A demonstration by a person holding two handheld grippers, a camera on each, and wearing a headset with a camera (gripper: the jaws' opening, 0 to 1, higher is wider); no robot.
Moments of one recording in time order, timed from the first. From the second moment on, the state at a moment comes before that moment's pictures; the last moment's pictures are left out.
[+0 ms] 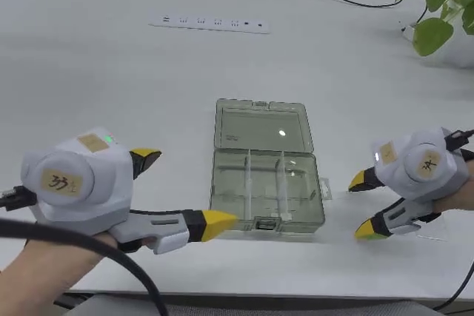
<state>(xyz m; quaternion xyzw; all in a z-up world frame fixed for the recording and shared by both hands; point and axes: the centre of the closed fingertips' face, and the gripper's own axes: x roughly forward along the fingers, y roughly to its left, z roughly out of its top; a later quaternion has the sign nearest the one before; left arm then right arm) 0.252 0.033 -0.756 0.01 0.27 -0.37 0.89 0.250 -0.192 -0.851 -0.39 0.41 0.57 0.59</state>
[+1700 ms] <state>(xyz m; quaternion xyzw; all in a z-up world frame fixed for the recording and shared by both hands) 0.251 0.019 -0.756 -0.01 0.27 -0.40 0.88 0.261 -0.190 -0.837 -0.42 0.39 0.54 0.62</state>
